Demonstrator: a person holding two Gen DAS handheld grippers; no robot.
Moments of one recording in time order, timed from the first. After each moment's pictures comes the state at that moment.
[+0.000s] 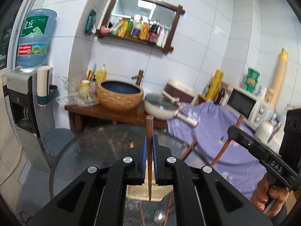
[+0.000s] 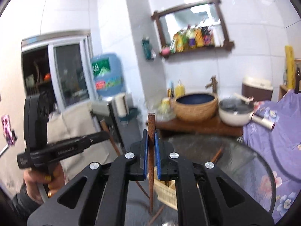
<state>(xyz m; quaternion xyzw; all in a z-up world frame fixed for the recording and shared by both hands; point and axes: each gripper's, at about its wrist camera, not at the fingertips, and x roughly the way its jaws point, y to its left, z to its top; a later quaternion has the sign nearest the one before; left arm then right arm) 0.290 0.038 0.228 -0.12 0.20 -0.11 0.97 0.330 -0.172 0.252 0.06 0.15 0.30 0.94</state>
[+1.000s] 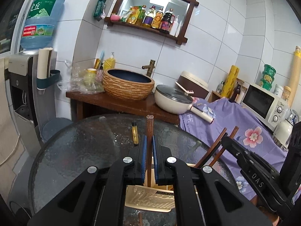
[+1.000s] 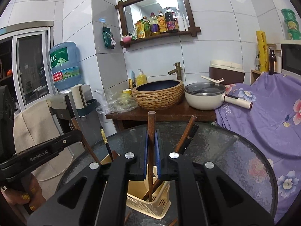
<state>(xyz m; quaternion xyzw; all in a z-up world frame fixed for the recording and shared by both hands) 0.353 0.010 0.131 -0.13 0.22 -0.06 0.96 0.398 -0.171 0.131 0.06 0.18 0.17 0.97</state>
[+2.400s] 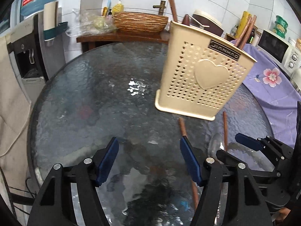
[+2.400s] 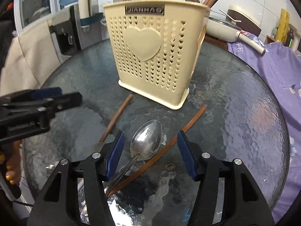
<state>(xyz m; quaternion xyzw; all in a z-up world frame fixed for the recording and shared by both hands) 0.296 0.028 -0.024 -0.06 0.40 -0.04 0.91 0.323 -0.123 -0.054 -0.08 0.40 0.17 0.90</state>
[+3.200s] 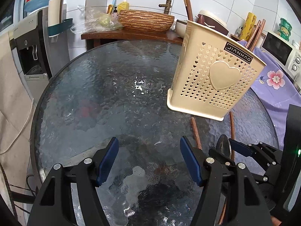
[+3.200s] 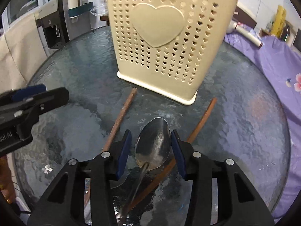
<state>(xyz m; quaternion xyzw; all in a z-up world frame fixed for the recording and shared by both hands) 0.301 0.042 -0.030 -0.07 0.41 -0.03 0.91 0.337 -0.088 -0.072 -0.08 0.44 0.12 0.89</state>
